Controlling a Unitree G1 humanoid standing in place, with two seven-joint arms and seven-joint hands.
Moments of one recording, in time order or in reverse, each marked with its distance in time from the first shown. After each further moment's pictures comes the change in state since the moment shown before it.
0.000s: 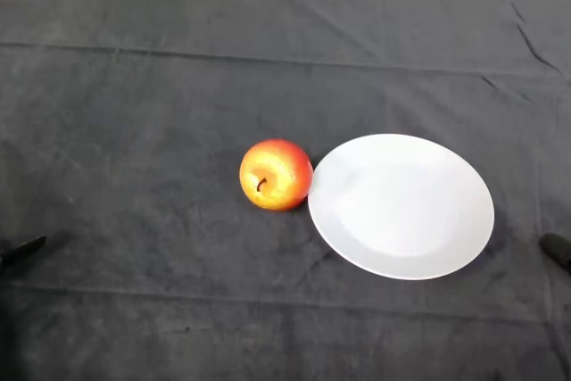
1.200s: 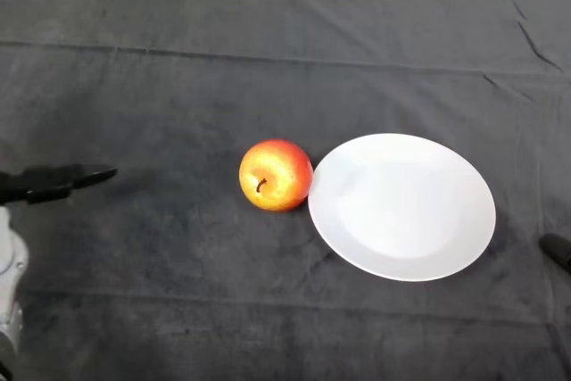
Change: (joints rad) left arm -0.098 -0.119 -0.162 -0.233 0.213 0.061 0.022; right arm 0.000 0.000 0.000 0.000 0.000 0.000 0.000
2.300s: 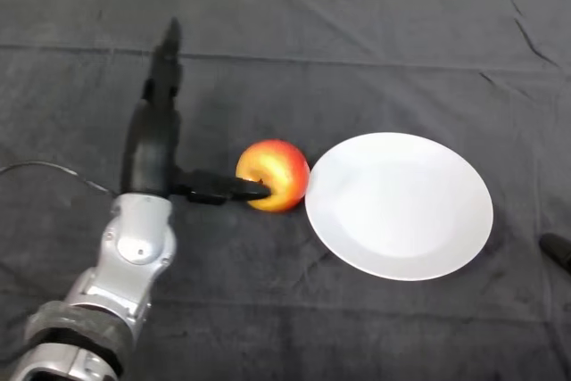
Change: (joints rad) left arm -0.114 -0.178 -0.292 0.052 0.035 0.024 -0.004; right arm 0.000 0.000 0.000 0.000 0.000 0.000 0.000
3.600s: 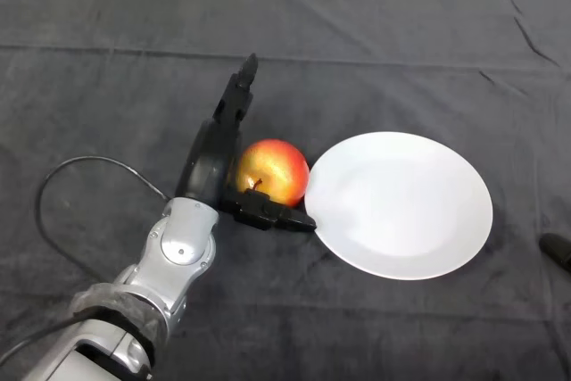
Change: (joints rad) left arm -0.036 -0.040 -0.211 0.144 -0.172 0.050 -0.077; right arm 0.000 0.000 0.000 0.000 0.000 0.000 0.000
